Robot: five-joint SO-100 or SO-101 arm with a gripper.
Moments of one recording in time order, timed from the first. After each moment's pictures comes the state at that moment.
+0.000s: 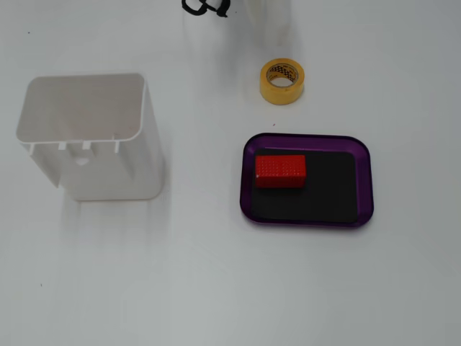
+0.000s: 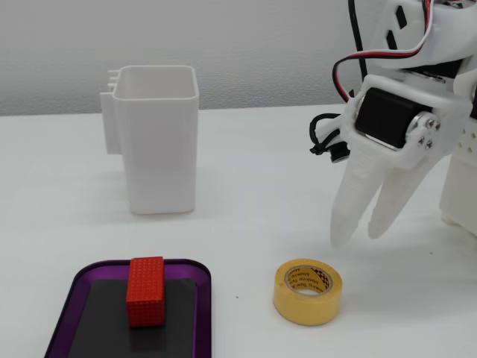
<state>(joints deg) -11.6 143.5 140.4 69.3 -21.5</state>
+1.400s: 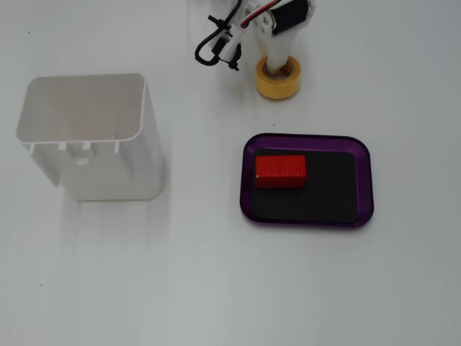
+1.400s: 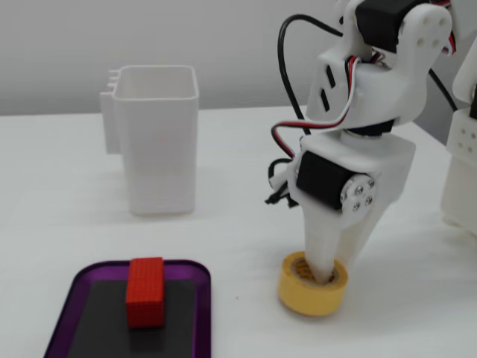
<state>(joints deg) -11.6 112.9 128.0 55.1 -21.6</state>
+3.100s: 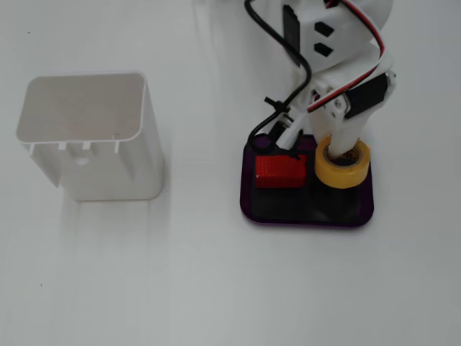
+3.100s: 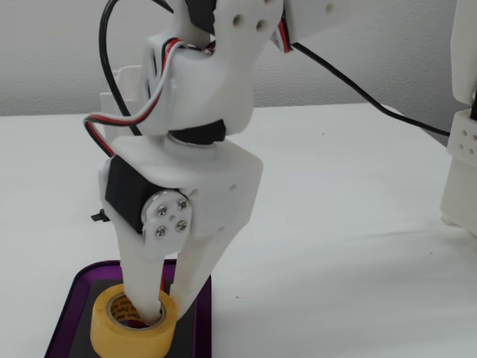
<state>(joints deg) -14.2 69.0 71.0 62.2 -19.4</state>
